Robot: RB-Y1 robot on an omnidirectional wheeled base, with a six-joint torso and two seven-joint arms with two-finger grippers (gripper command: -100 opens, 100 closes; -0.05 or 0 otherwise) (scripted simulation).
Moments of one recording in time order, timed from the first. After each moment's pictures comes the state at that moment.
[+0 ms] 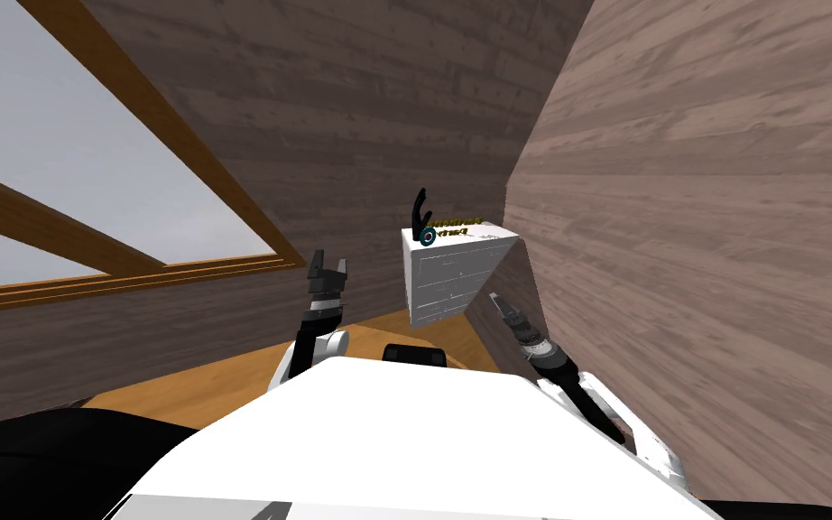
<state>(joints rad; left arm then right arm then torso) 0.55 -0.01 0.06 -2.24 0.00 -0.44 0.16 0.61 -0.64 -0.05 -1.91 0.19 -0.85 -0.06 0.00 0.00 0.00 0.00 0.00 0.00</state>
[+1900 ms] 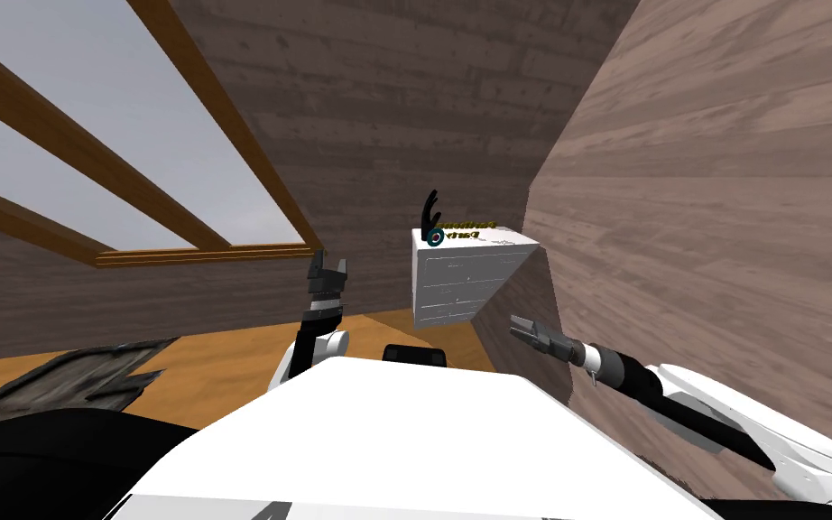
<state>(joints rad) 0.55 -0.01 0.06 -2.24 0.00 -0.44 0.16 0.66 -1.17 -0.12 -1.60 0.42 -1.07 -0.06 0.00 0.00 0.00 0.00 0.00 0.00</state>
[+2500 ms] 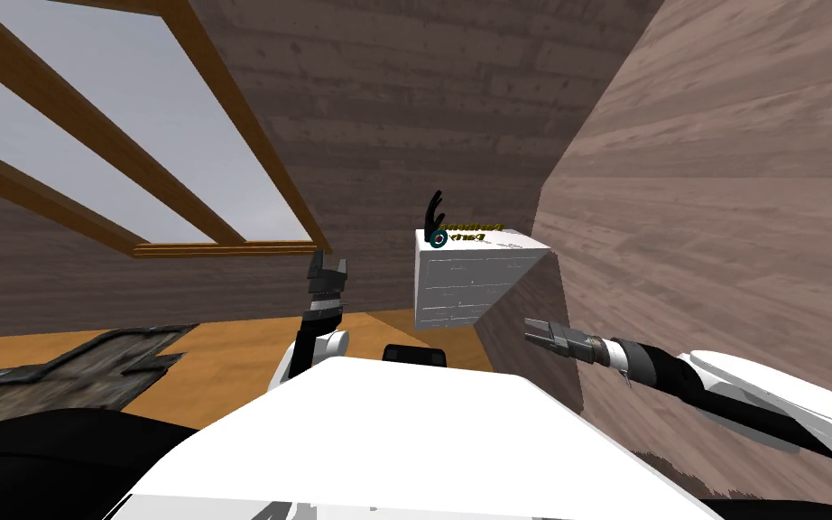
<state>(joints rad) 0.55 -0.01 0.06 -2.24 0.00 -0.44 0.16 0.67 -1.35 -0.15 -1.50 0.49 -1.15 -0.07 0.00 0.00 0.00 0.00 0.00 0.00</state>
